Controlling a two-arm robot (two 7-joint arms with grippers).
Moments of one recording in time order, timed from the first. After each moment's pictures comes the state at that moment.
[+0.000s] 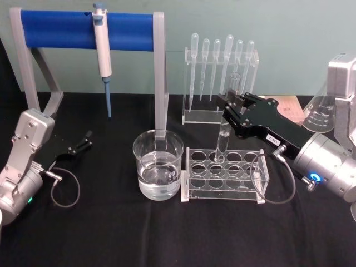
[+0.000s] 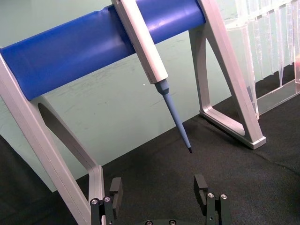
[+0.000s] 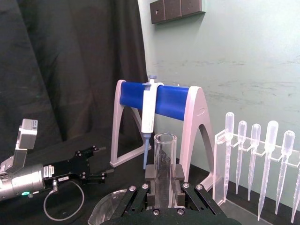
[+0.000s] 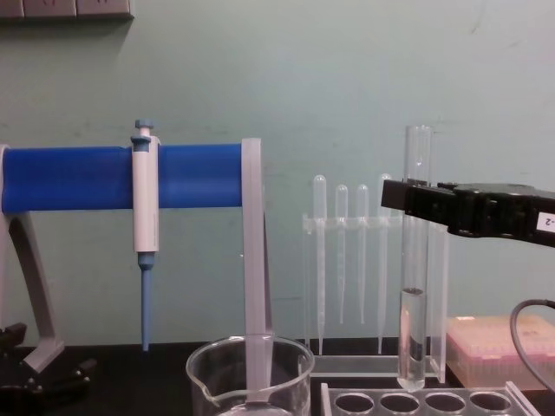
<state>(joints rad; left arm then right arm) -0.20 0.60 0.45 -1.41 -0.25 -0.12 0.03 0.16 0.48 -0.30 -1.78 0.55 0.12 0.42</state>
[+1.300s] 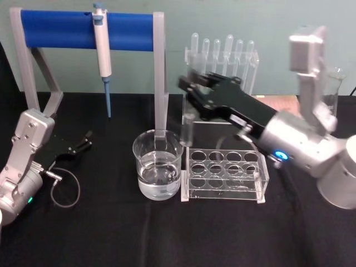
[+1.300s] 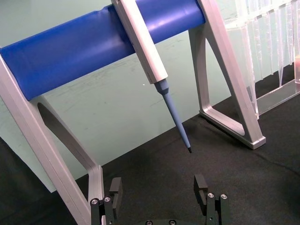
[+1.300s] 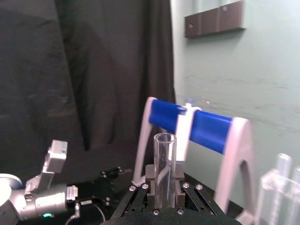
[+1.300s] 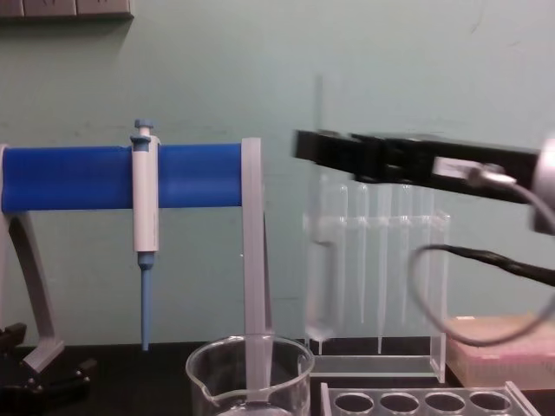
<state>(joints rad) -0.20 0.60 0.45 -1.41 -0.25 -0.12 0.03 0.32 0.42 -0.43 -1.74 0.54 0.13 0.42</state>
